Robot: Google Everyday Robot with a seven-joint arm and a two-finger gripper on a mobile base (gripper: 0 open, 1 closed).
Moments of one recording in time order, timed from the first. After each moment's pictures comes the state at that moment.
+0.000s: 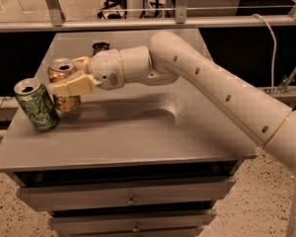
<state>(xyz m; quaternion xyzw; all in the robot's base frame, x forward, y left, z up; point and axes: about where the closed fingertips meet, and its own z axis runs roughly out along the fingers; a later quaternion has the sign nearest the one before) 0.545 0.189 0.920 -0.55 0.49 0.52 0.43</state>
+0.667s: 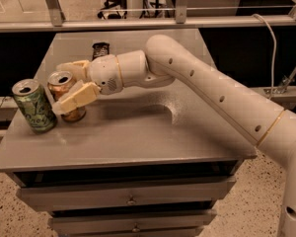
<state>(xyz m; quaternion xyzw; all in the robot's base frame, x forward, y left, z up) 0.539 0.195 0.904 -0.57 0.48 0.52 0.42</state>
